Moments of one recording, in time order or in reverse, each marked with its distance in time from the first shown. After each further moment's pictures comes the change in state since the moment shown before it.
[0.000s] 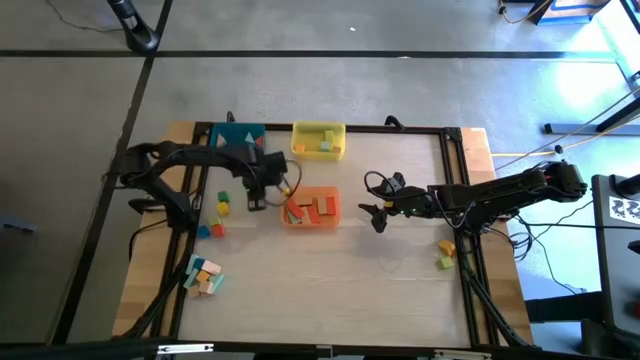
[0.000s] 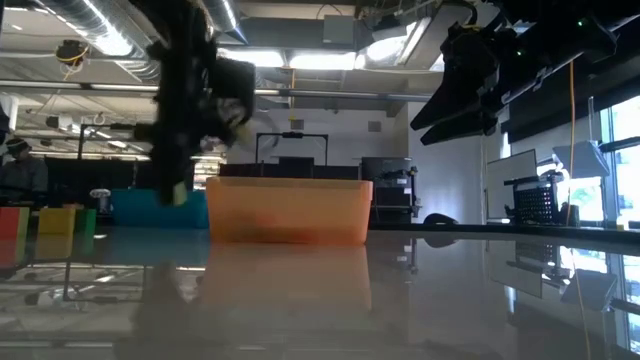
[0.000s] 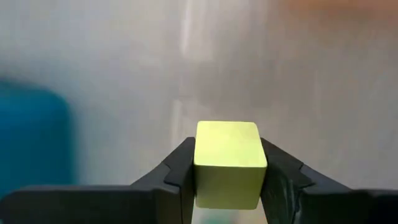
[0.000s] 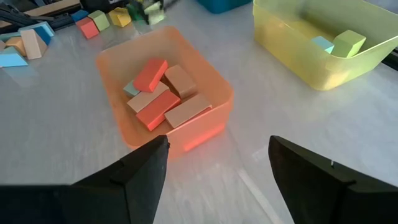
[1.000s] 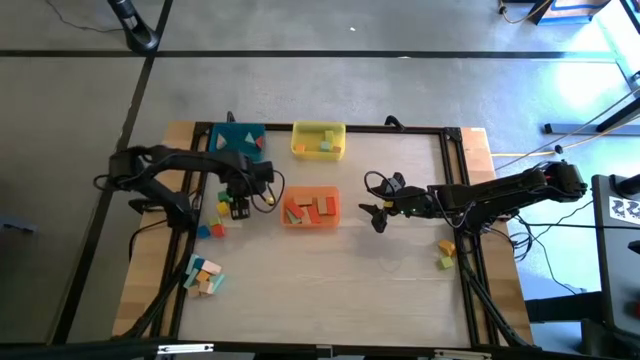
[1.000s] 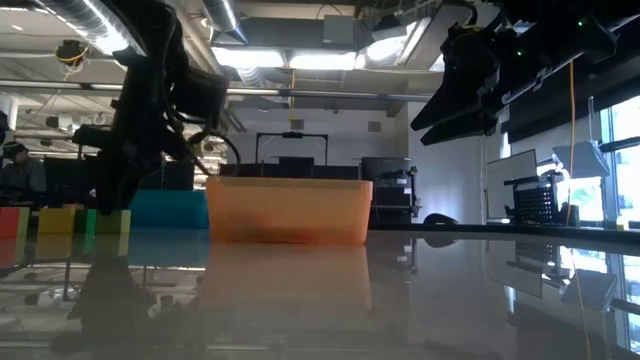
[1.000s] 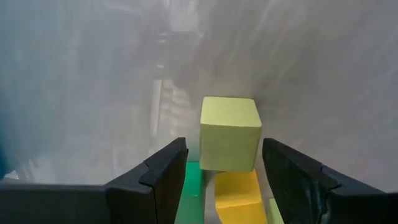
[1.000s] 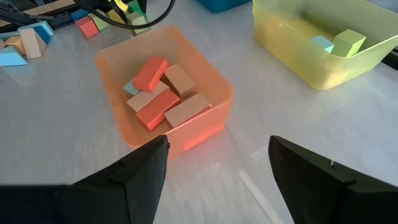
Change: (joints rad) left arm 0.000 -0.066 -0.184 -0.091 0.044 -0.058; right arm 0.000 0.000 0.000 -0.003 0.000 0.001
